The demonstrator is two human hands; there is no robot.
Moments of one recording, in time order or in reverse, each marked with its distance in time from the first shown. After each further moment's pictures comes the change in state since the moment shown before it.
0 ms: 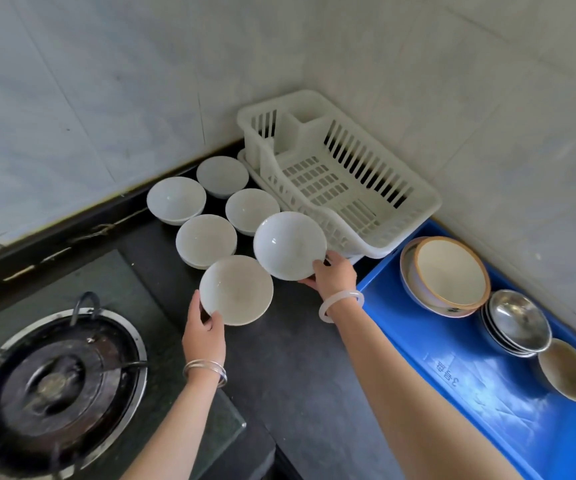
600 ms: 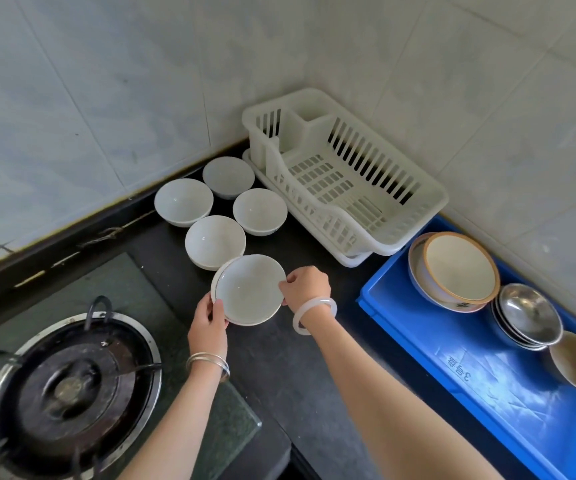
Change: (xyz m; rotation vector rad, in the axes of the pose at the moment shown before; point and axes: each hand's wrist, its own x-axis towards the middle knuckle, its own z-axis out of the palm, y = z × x) left_hand 0.021 0.002 -0.008 -0.218 -0.090 -0.080; right_hand -0.031 -0.002 0.047 -0.599 -0.126 0.039
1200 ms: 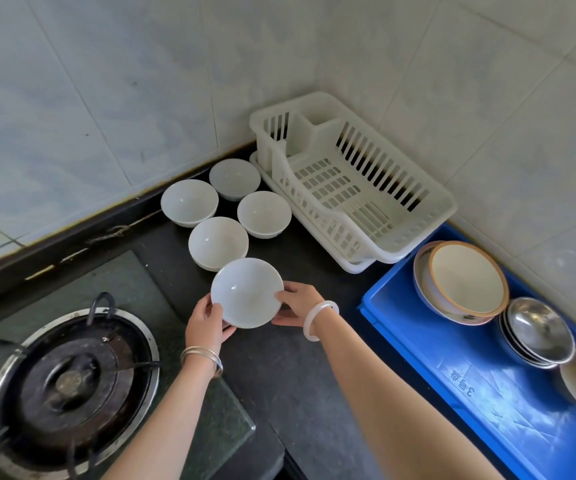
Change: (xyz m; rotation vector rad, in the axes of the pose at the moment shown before) left_hand 0.006 0.009 0.003 -0.049 -0.002 -0.170; right_hand 0.024 0.024 0.009 0.479 -0.428 0.191
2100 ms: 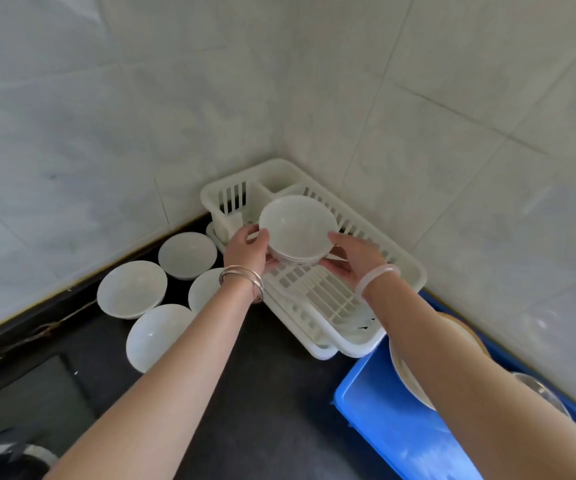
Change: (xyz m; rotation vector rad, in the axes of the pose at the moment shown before) left_hand 0.034 0.181 0.214 -0.070 -0.312 0.222; right_hand 0.004 -0.177 -0.152 0.462 0.284 -0.336
